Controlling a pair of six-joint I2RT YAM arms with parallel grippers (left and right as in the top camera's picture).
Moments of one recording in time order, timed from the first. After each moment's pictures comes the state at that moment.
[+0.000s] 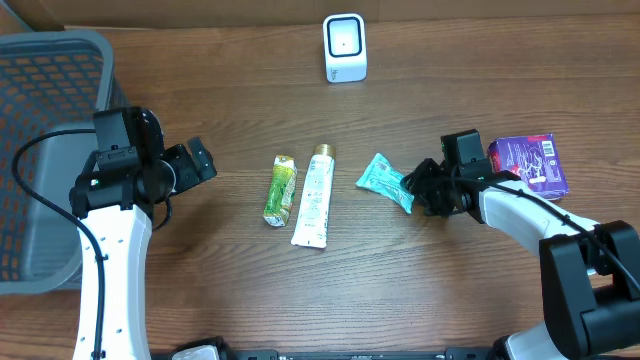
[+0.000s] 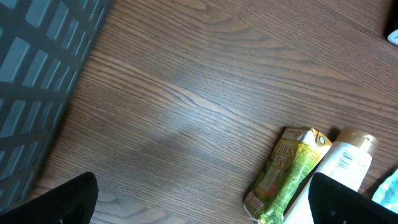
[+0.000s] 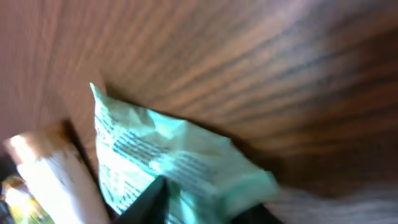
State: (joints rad) left arm 0.20 1.33 1.16 -0.89 0.07 -0.28; right arm 0.24 1.71 0.83 -0.20 -0.34 0.91
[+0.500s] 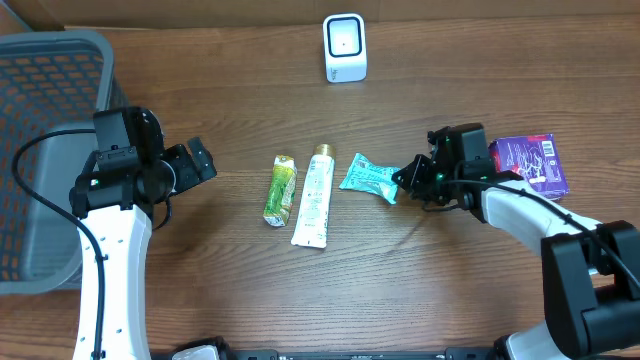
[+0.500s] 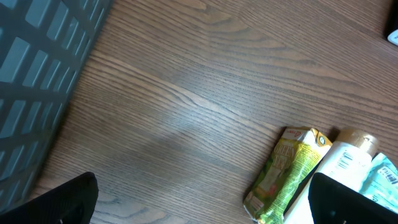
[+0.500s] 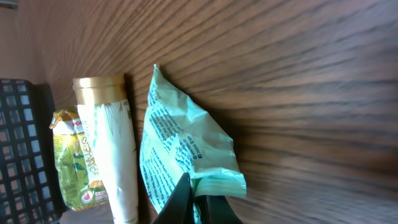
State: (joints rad) left arm 0.20 1.33 1.16 -0.89 0.07 -0.28; right arm 0.21 1.71 0.83 -0.10 -0.55 0.66
